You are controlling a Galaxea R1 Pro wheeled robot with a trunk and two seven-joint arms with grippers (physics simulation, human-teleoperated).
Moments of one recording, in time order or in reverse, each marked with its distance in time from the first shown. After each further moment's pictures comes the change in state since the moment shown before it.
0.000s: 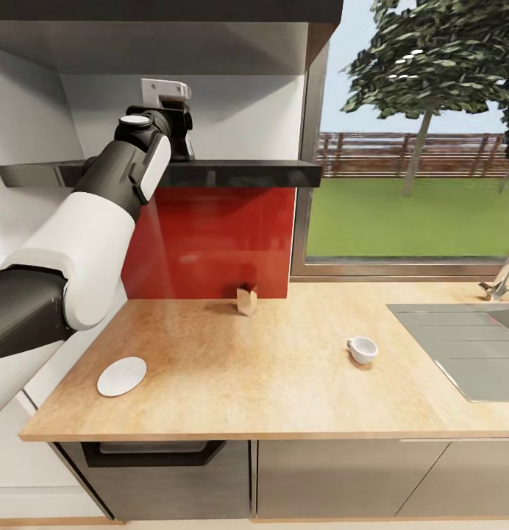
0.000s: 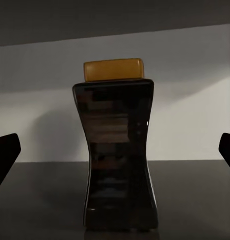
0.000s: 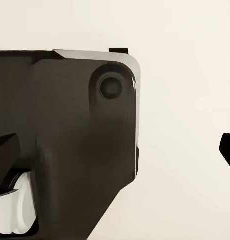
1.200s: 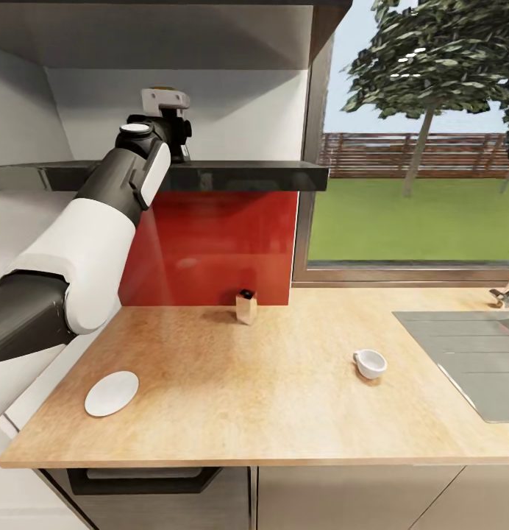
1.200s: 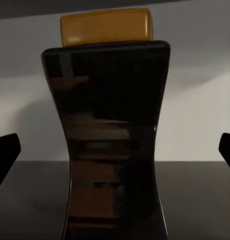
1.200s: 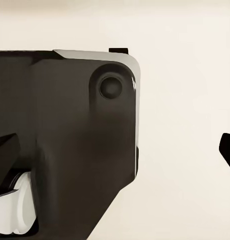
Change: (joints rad) left arm 0.021 0.003 0.015 0.000 0.000 -0.002 -0.001; right arm 0.000 0.000 0.000 0.000 0.000 0.000 0.000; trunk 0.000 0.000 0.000
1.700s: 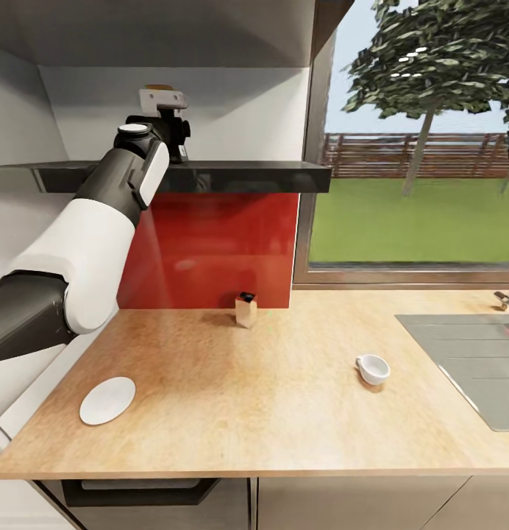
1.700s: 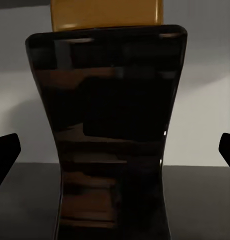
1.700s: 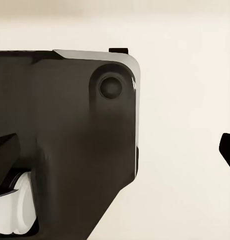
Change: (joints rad) left arm 0.001 0.000 0.018 0.000 0.000 0.000 -0.002; right arm 0.000 0.000 0.000 0.000 -0.001 0.000 0.000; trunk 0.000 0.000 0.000
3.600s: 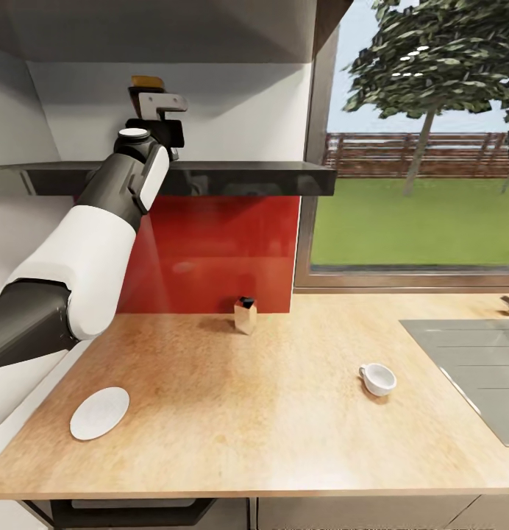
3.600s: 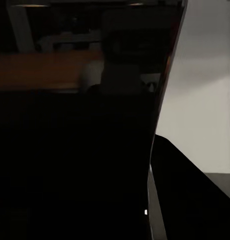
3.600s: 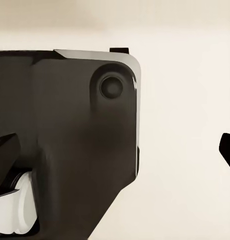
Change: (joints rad) left arm 0.029 0.000 0.003 -0.043 0.001 0.009 0.002; right arm 0.000 0.002 0.000 0.000 -0.001 0.001 0.000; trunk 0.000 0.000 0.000
